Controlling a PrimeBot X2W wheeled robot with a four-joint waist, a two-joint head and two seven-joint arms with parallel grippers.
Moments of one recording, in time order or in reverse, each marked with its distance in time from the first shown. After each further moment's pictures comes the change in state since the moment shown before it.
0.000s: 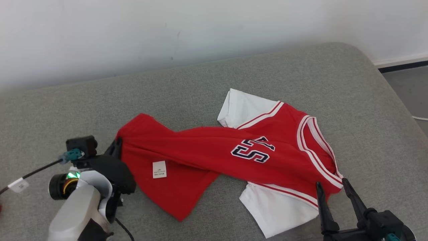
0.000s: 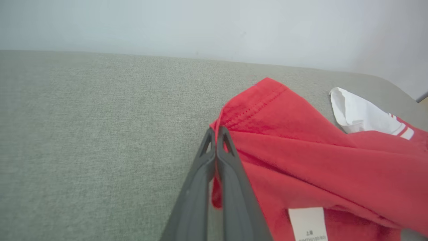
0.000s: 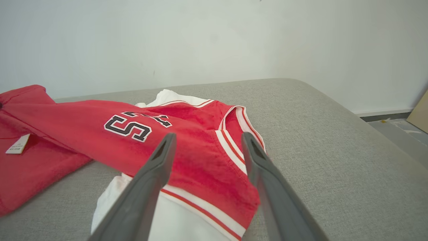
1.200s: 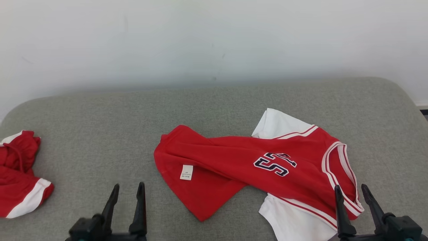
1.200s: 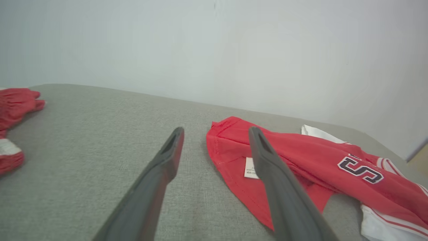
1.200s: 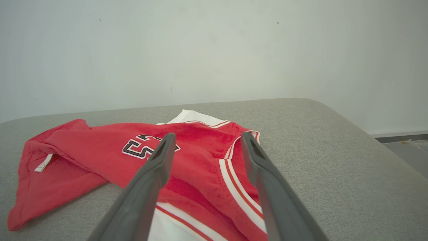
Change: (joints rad) left arm 0.576 -0.084 0.194 -0.689 0.228 0.014 -0.119; right arm 0.027 0.000 -0.078 -0.013 0.006 0.000 0.016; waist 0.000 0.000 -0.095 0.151
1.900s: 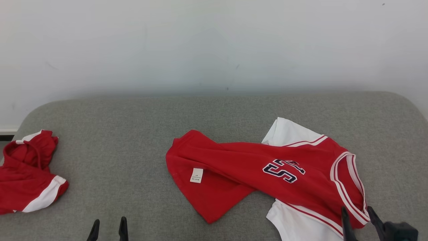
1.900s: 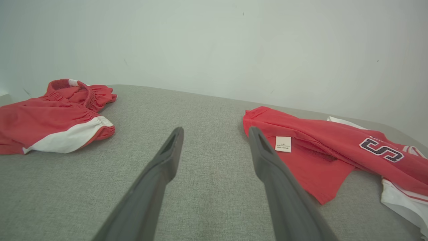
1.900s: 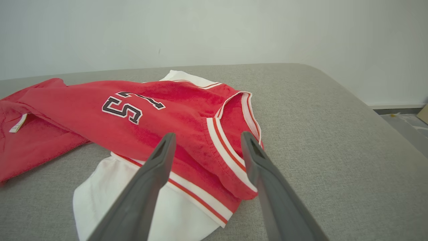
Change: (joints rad) left arm 0.284 -0.040 0.156 -0.218 0.155 -0.042 0.000; right arm 0.041 0.000 -0.062 0.071 -0.033 0.000 0.081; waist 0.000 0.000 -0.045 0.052
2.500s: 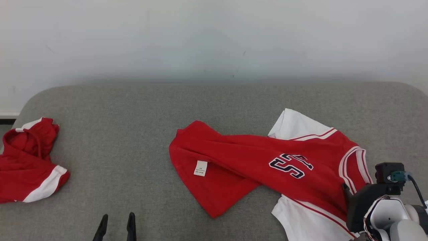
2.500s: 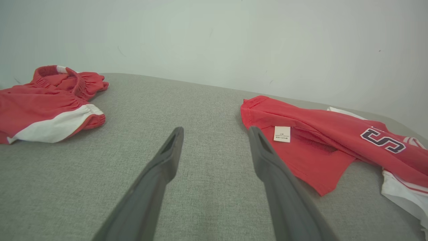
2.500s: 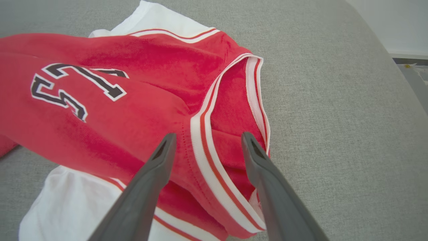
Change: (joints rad) left arm -0.015 -0.006 -0.029 0.008 0.005 -0.007 0.000; right arm -0.319 -0.053 -0.044 0.156 -0.031 0.000 0.550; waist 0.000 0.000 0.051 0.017
